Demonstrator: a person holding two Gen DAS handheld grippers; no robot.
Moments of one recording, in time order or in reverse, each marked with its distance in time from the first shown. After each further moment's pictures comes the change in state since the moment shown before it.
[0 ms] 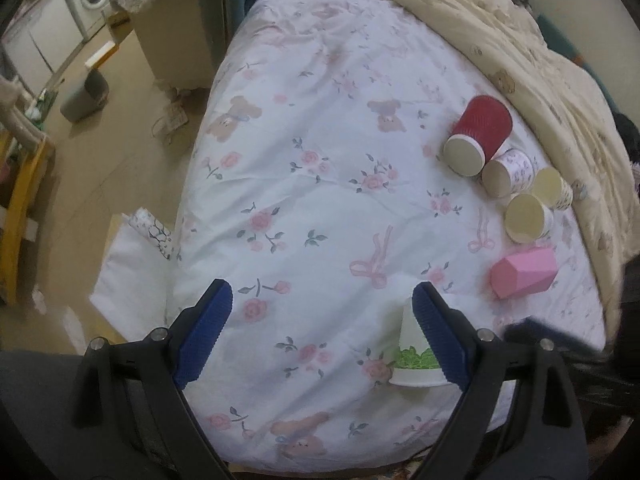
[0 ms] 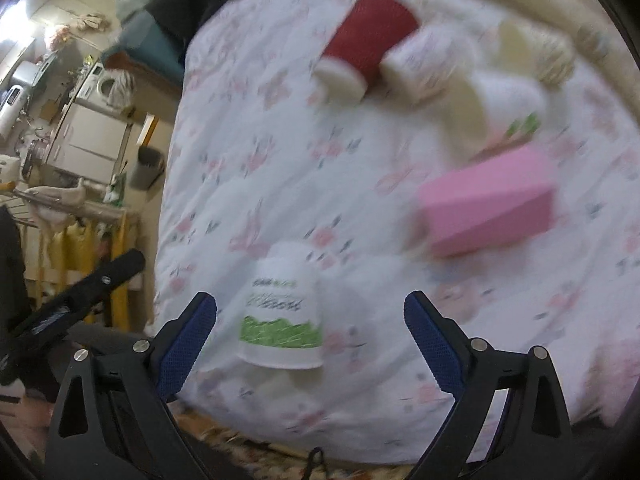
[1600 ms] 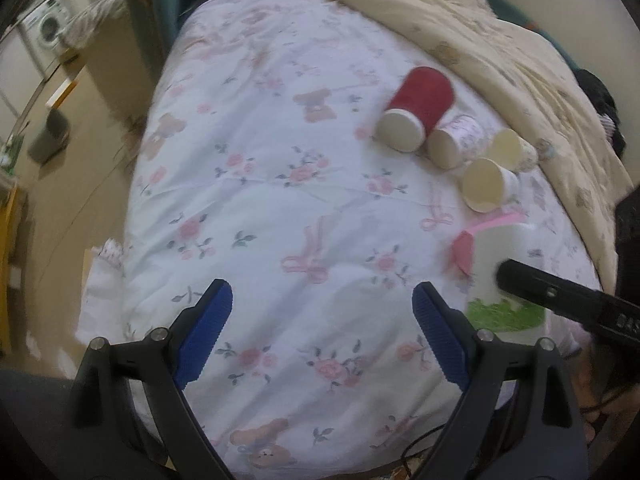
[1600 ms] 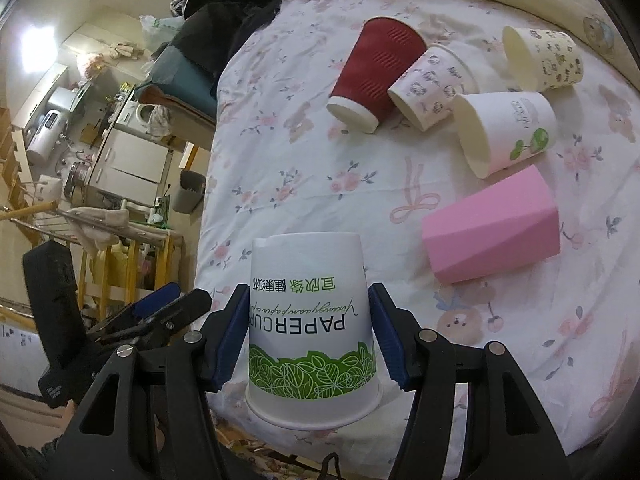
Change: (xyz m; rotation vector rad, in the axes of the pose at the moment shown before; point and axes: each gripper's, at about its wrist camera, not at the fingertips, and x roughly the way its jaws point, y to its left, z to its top) left arm 0.008 -0.054 -0.017 0.182 -0.030 -0.090; right arm -0.023 -0.021 0.009 -0.006 -0.114 0.167
